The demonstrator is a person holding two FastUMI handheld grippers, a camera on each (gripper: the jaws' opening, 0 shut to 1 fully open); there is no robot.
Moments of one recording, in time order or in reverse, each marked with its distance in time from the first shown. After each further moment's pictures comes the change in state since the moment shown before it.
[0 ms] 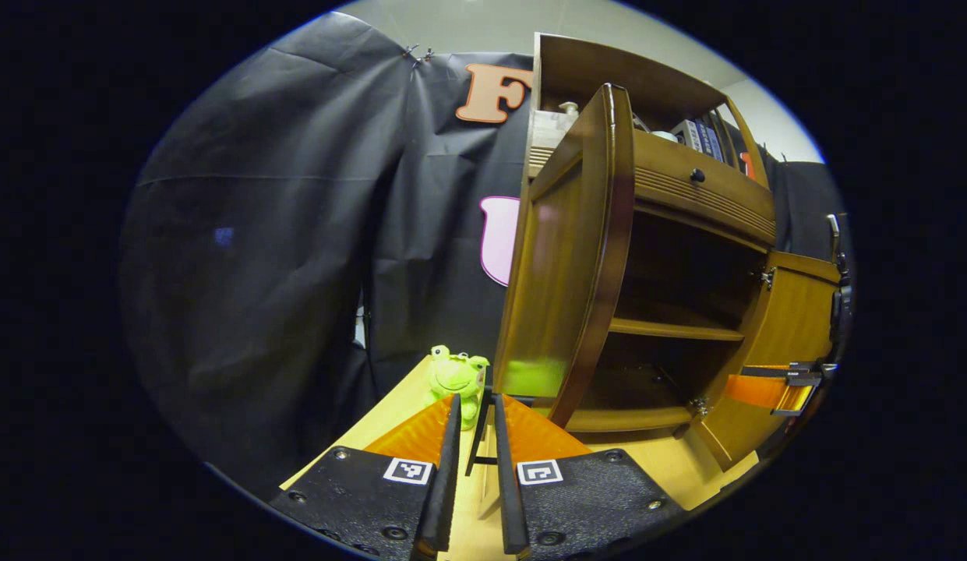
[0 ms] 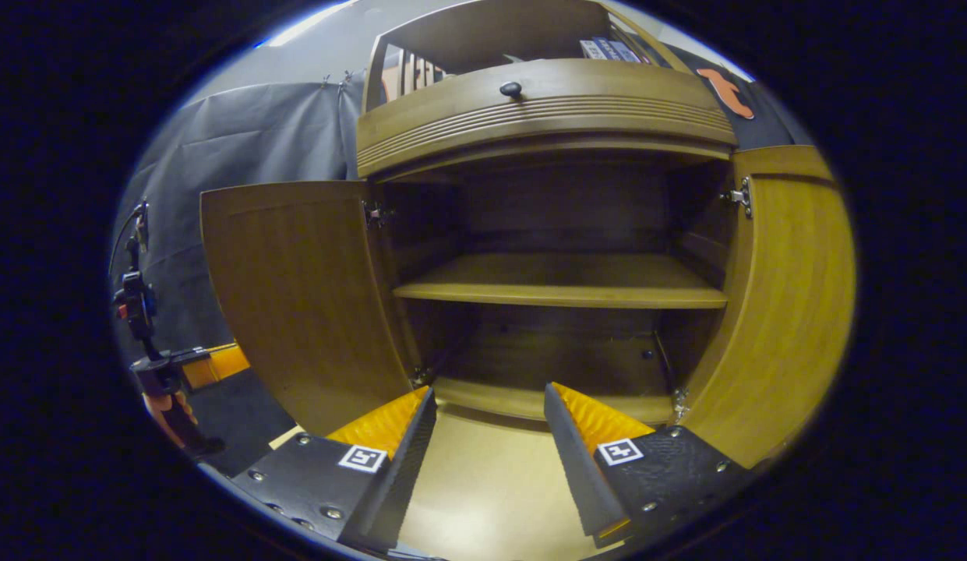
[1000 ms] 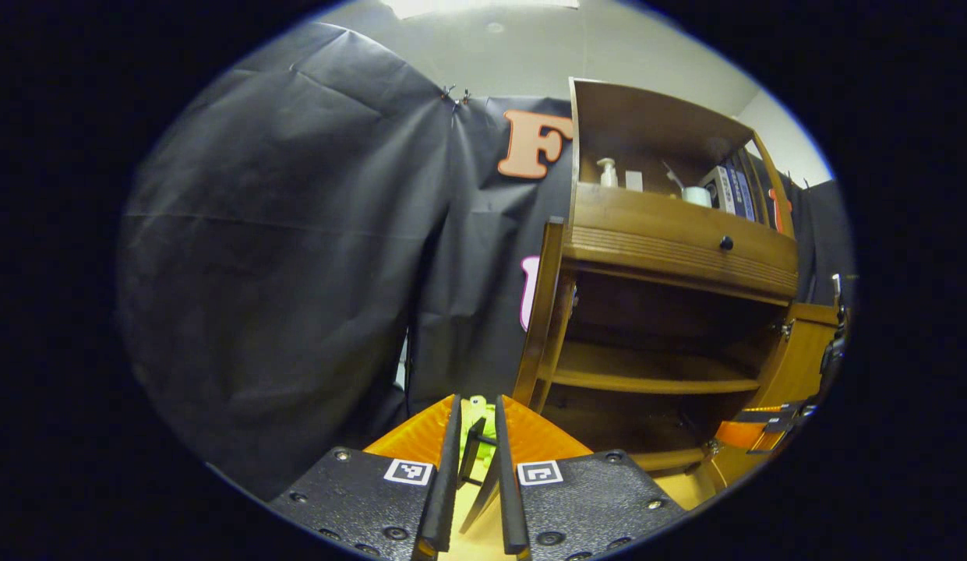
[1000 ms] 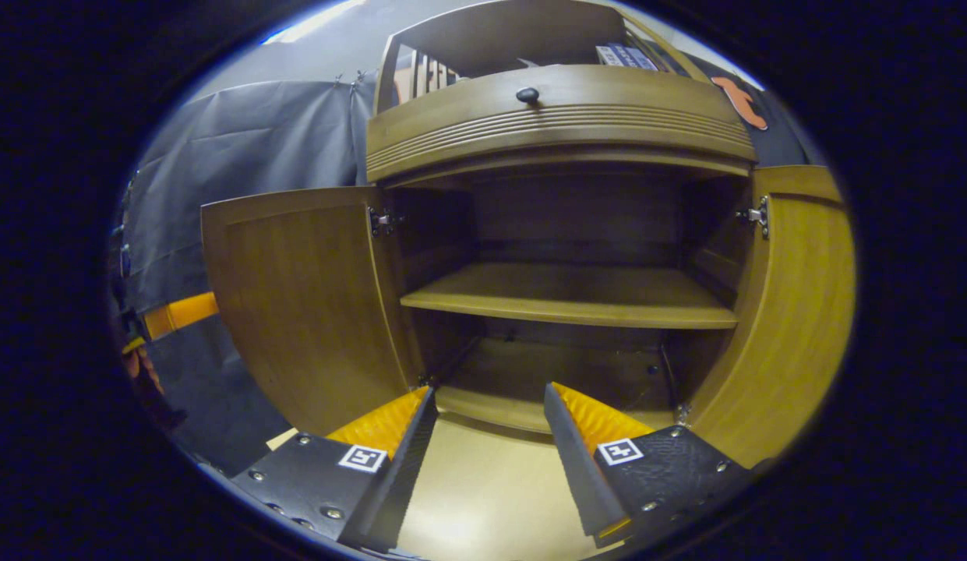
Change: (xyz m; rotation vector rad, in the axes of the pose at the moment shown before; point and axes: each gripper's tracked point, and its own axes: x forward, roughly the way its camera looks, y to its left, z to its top) left arm -0.038 0.023 0.092 -0.032 -0.205 0.121; right arm 0.006 0.003 0.020 -0.033 -0.033 0.022
